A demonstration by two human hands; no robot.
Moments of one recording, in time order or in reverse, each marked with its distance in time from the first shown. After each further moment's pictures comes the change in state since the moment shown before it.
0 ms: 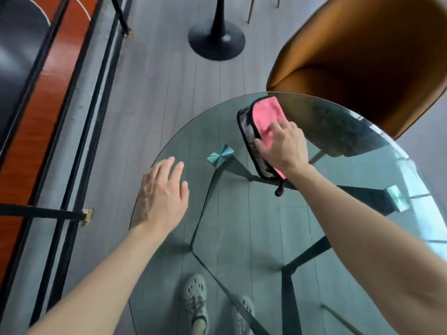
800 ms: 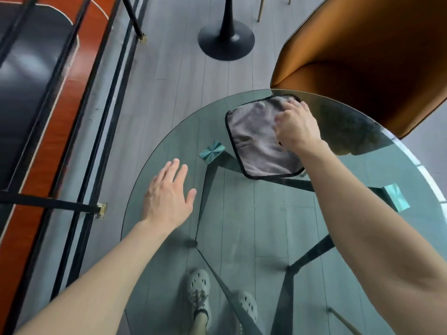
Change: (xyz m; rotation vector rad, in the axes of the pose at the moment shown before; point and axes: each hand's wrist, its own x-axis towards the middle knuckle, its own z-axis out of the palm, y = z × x) left_hand -0.015 0.041 -0.005 0.090 -0.189 -0.064; right_hand 0.025 0.032 -0.060 -0.213 -0.061 -0.163
